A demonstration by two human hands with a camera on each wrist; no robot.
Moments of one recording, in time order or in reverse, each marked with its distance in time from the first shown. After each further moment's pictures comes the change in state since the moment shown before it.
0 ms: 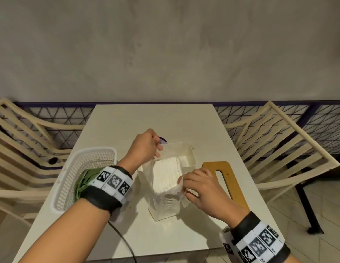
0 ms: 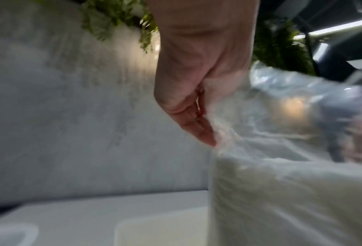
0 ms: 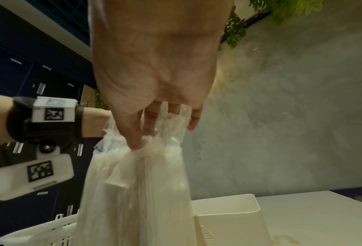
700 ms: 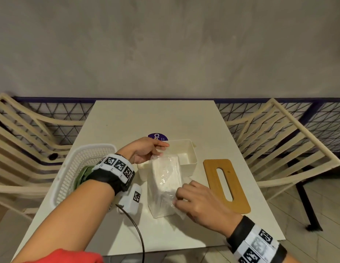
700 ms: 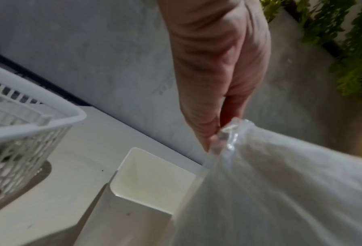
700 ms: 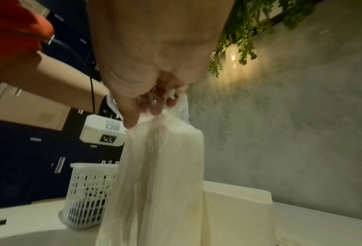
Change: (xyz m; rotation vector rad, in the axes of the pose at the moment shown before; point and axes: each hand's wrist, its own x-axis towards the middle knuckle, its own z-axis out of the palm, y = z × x) left_hand 0.030 -0.028 0.007 -0.535 -0.427 -0.380; right_hand -0.007 -0.017 0.011 -0.129 -0.133 -0.270
